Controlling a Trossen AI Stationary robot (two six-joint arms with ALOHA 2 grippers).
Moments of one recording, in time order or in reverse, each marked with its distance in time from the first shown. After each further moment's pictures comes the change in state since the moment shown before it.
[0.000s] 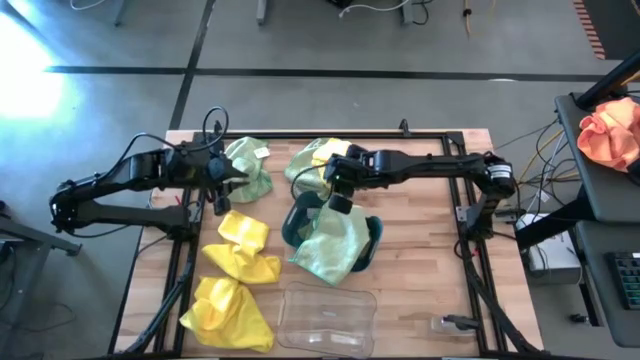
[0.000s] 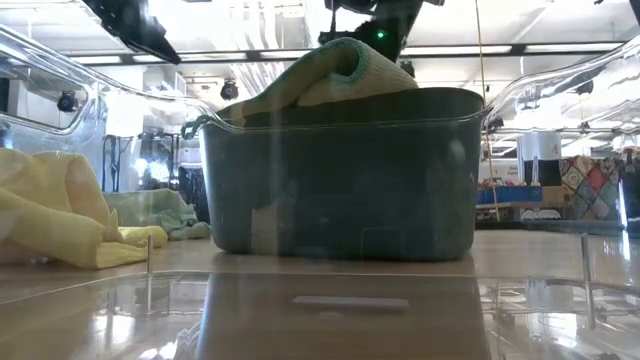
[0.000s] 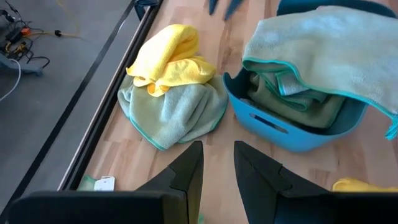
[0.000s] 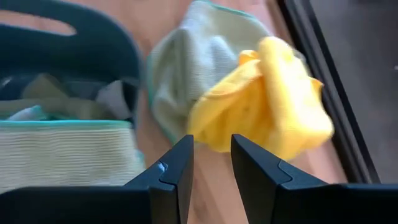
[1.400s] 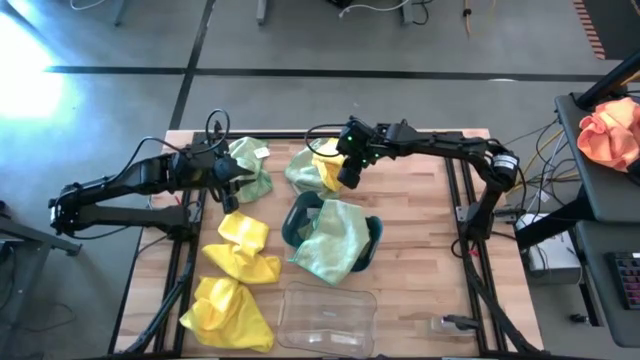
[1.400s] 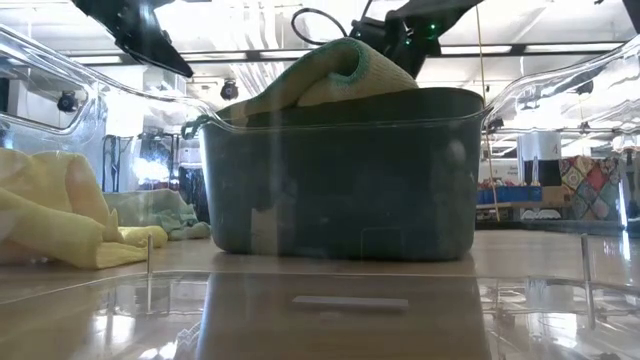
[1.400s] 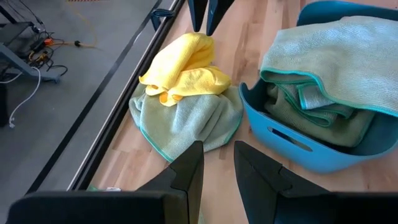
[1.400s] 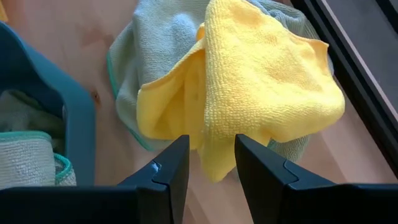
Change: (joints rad) left arm 0.027 -0.019 -0.118 0.173 -0.029 0.006; right arm -0.273 -0.022 -0.130 0.125 -0.313 -0.030
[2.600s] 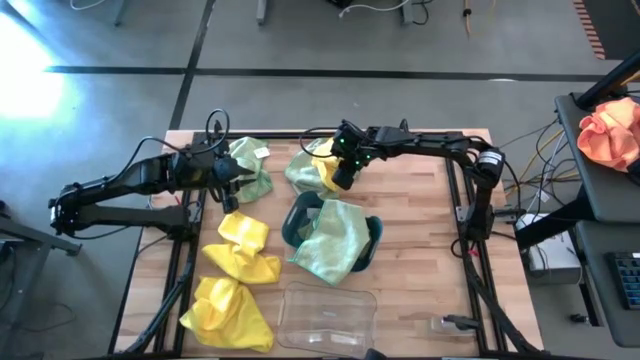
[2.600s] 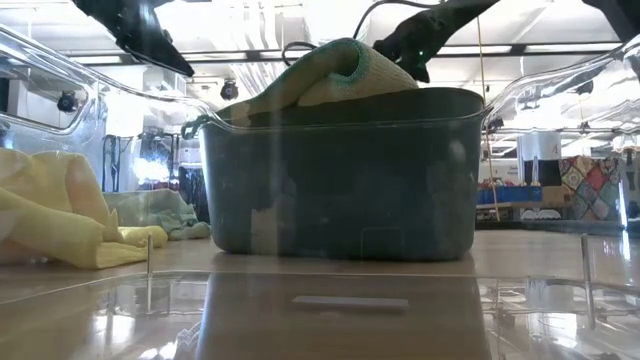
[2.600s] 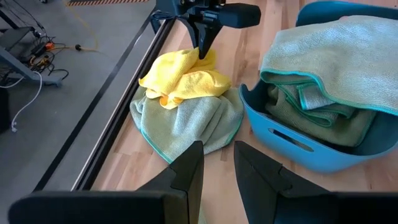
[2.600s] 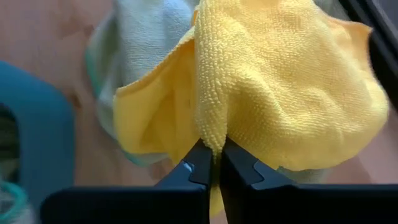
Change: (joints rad) left arm 0.000 0.000 -0.001 0.007 0.000 0.017; right arm -0.021 0.109 -0.002 0.072 -0.042 0.008
